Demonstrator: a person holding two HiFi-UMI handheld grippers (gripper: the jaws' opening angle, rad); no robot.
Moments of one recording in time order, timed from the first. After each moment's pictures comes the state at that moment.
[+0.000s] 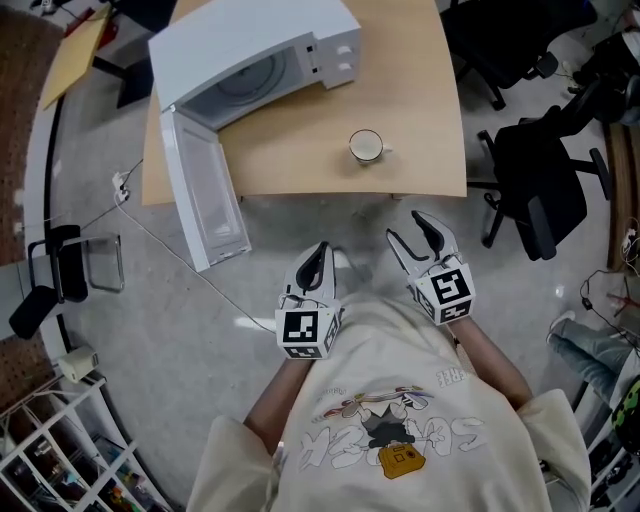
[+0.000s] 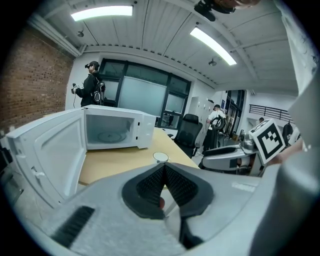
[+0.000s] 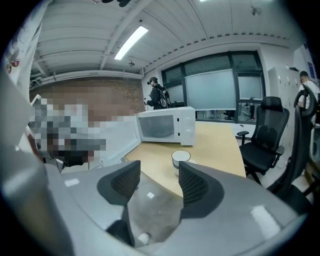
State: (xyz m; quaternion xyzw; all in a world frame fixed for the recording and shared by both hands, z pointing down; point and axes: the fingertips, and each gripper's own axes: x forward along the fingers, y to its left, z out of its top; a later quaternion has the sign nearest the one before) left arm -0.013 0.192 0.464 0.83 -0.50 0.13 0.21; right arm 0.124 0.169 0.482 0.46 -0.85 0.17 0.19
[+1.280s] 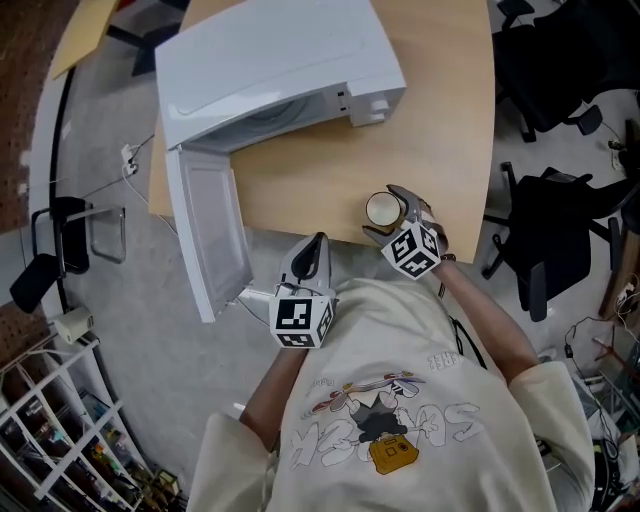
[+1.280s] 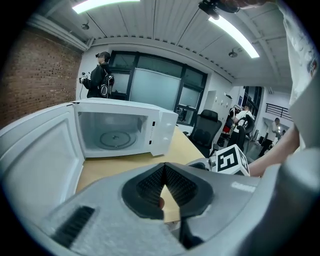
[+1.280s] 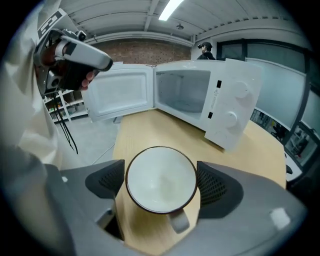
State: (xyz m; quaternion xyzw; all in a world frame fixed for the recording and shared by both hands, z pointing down) left arm -0.021 0.026 0.480 0.78 -0.55 0.16 0.26; right arm 0.070 -0.018 0.618 0.22 -0.89 0.07 0.39
